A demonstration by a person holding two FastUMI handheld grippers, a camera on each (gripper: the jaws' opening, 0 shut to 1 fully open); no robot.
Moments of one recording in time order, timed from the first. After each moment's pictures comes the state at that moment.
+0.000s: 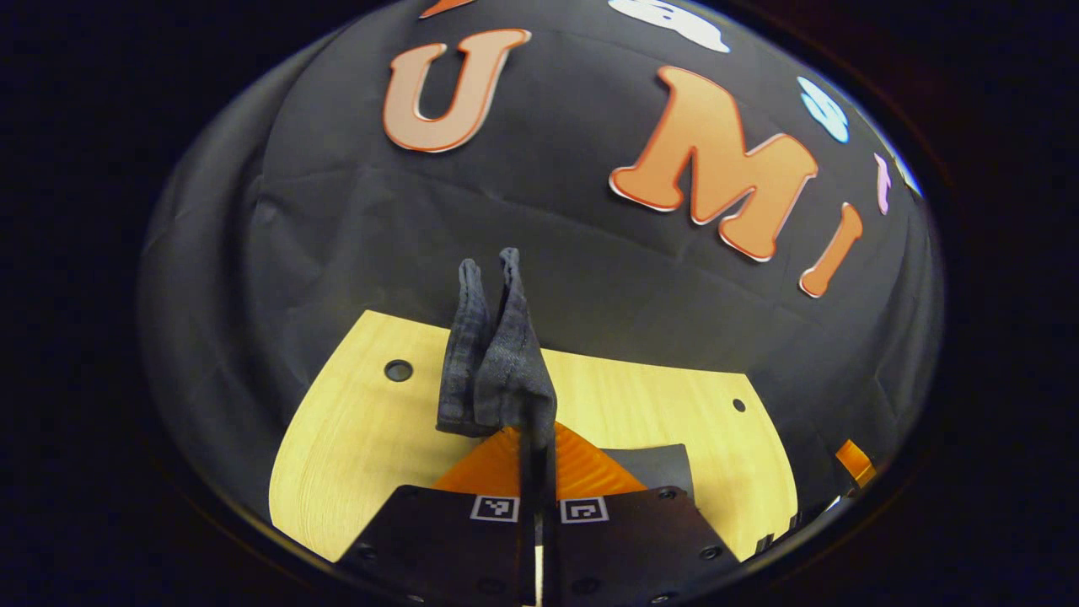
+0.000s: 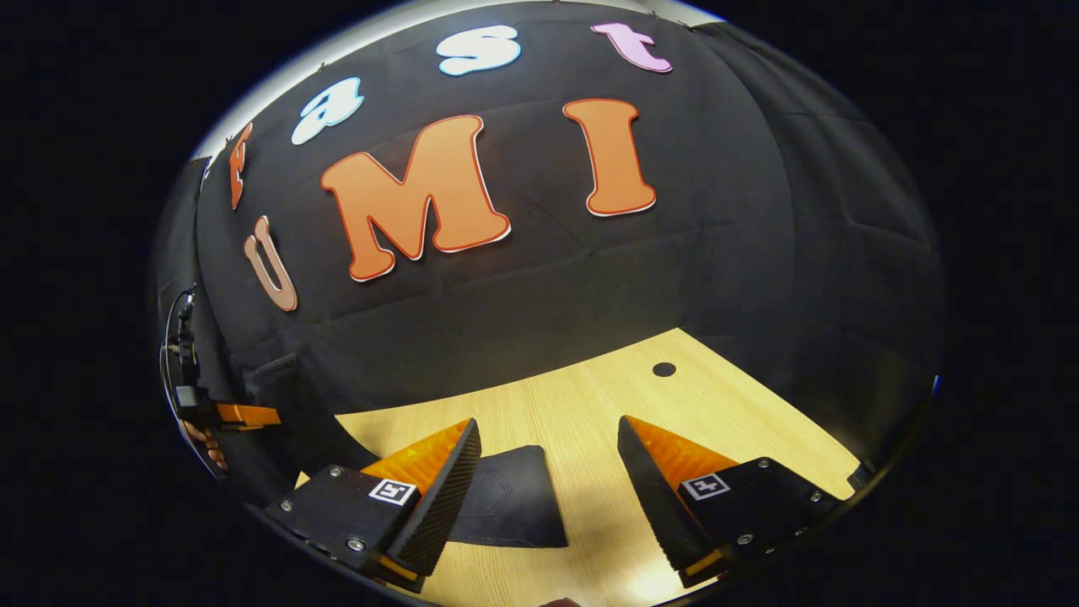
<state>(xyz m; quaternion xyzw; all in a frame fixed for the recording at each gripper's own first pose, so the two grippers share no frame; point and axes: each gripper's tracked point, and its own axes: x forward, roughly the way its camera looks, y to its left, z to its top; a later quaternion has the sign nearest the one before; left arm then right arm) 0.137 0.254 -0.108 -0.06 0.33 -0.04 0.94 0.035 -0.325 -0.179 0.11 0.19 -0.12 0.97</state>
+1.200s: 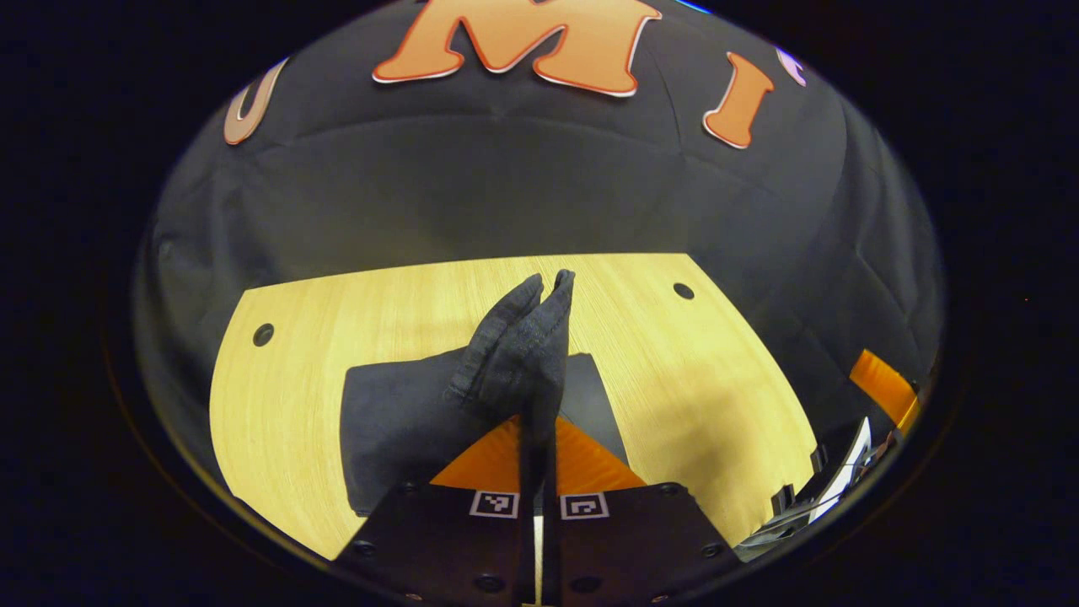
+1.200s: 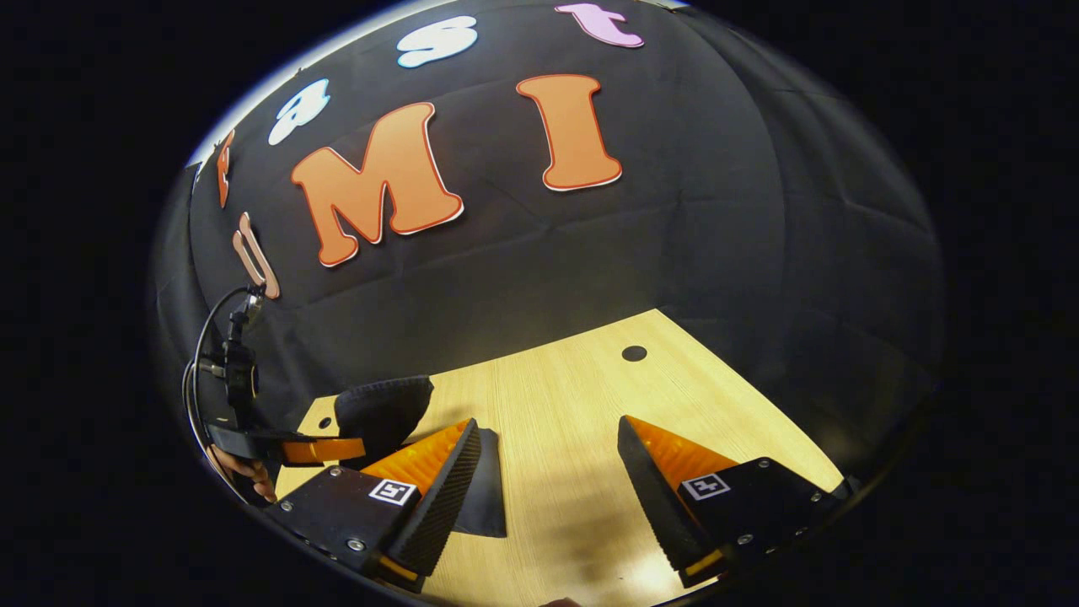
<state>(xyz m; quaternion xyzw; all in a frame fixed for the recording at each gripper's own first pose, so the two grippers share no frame) 0.088 0.051 -0.237 0.05 0.45 -0.15 0.88 0.021 -0.408 -0.212 0.11 0.23 -0.11 0.96</state>
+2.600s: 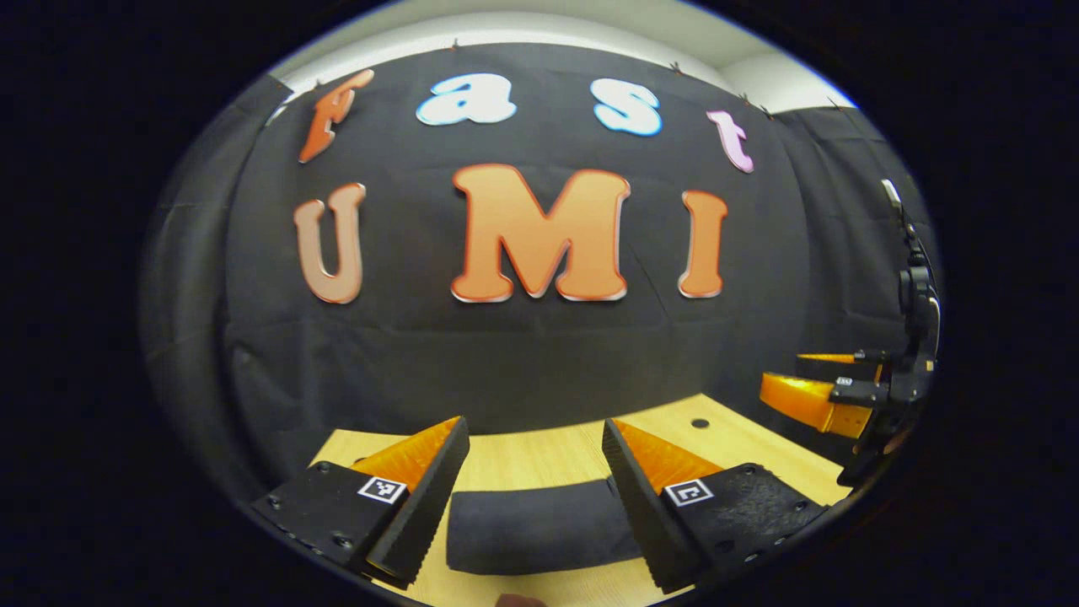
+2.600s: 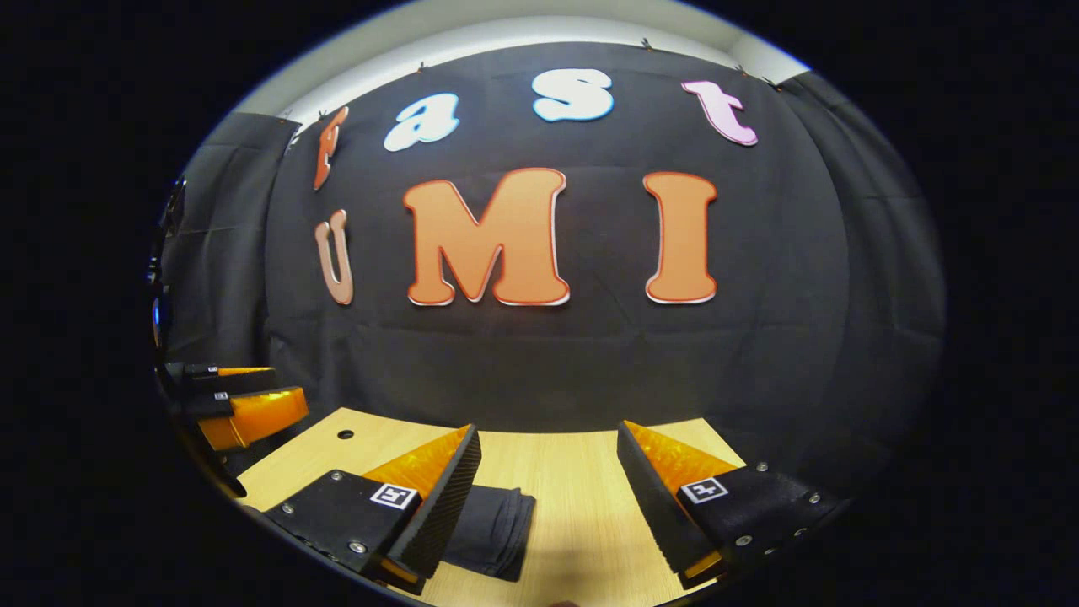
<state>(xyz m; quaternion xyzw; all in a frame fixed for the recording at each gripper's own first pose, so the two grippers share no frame) 0.067 0.098 -0.064 0.06 0.09 -0.09 0.99 0.045 -0.314 -0.102 -0.02 0.07 -0.01 1.00</state>
